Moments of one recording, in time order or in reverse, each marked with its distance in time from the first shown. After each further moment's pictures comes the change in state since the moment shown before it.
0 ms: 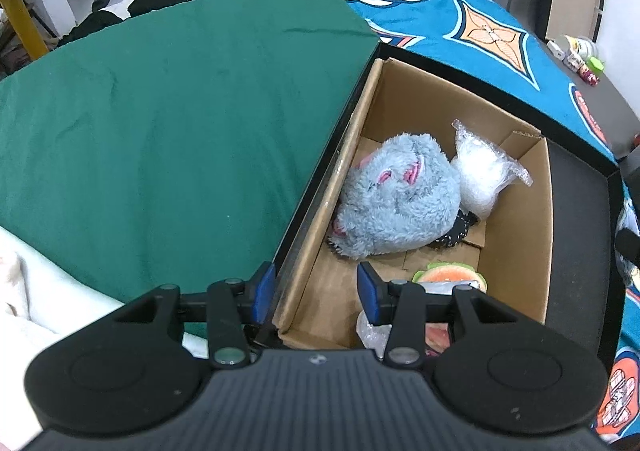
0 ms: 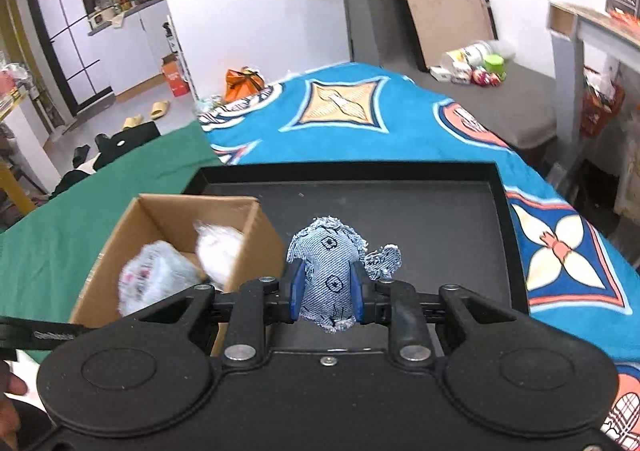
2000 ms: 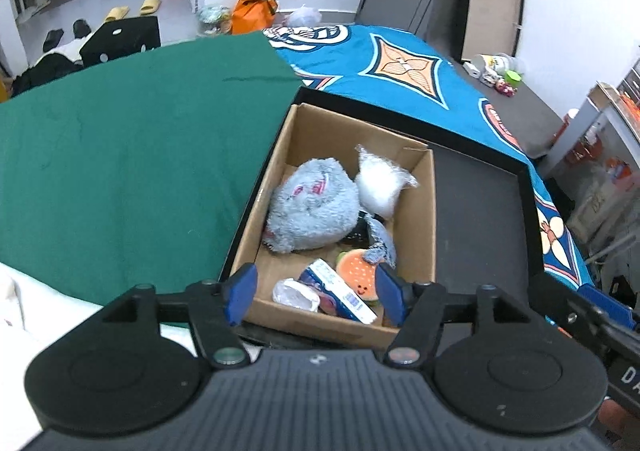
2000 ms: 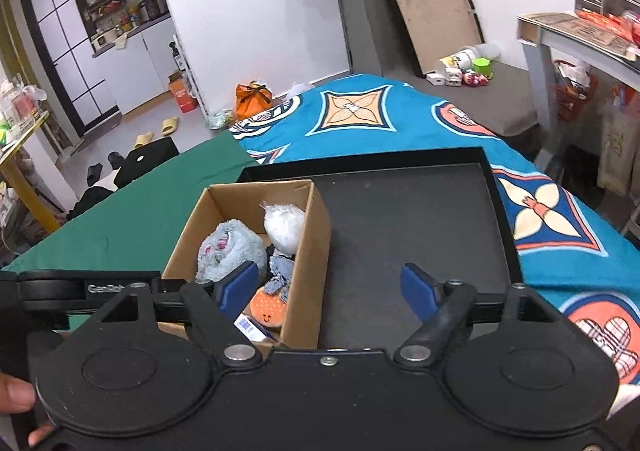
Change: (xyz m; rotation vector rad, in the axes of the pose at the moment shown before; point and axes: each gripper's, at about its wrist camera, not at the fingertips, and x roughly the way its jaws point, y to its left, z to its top) left arm -0.076 -0.013 -0.021 0.102 -0.110 -0.175; right arm -0.087 0.037 -0.028 0.083 -0.024 0.000
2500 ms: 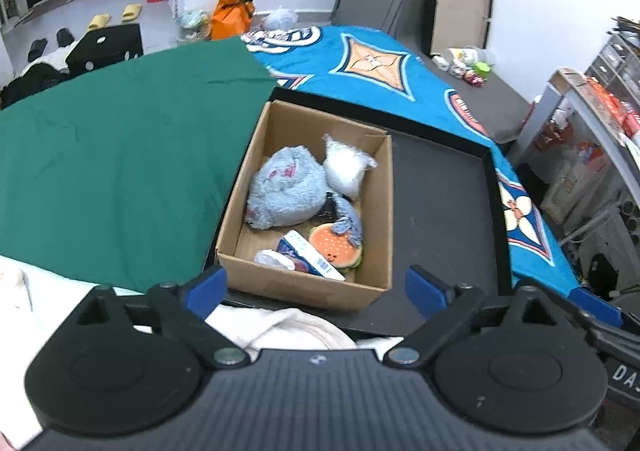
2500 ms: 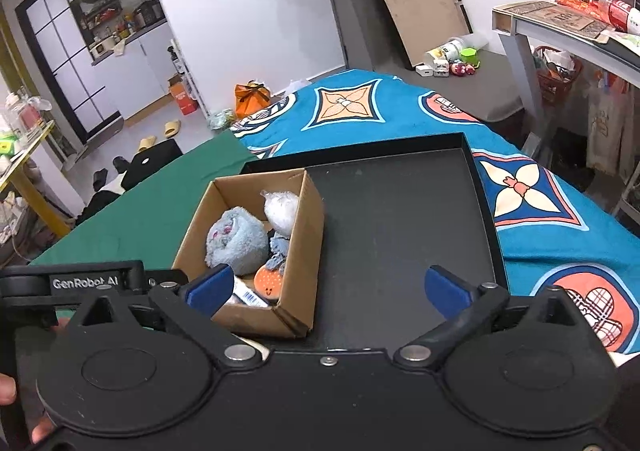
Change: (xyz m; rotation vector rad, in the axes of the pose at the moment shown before) left arm -0.046 -0.013 -0.019 0.044 -0.007 -0.055; right arm -0.041 -0.014 -0.010 0.031 0.019 0.019
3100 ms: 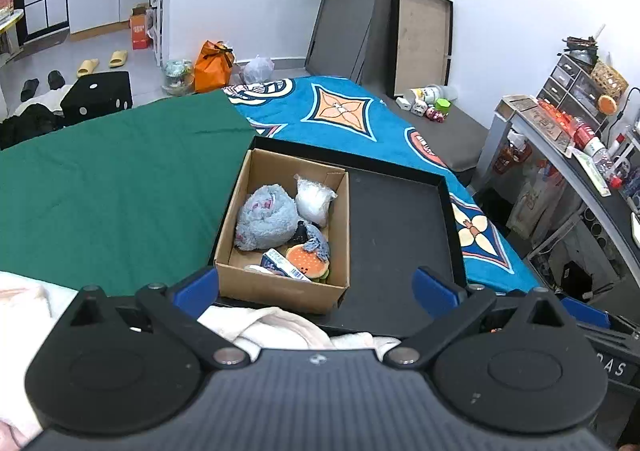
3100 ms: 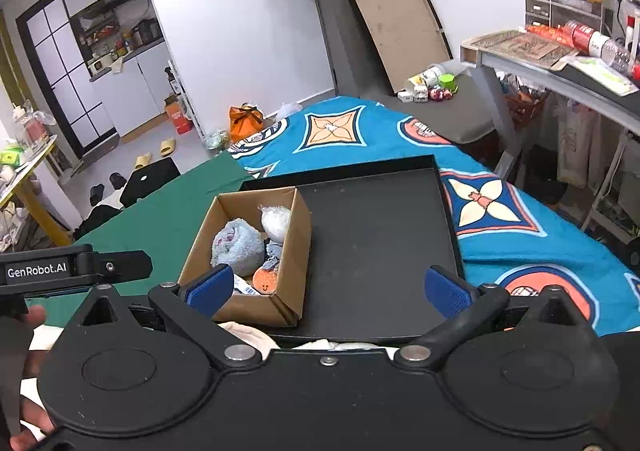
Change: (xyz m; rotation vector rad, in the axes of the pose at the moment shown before) left arm -0.079 -0.014 -0.019 0.042 -0.135 -0.055; right arm -0.070 -0.006 -0.006 0.004 -0.071 -0.038
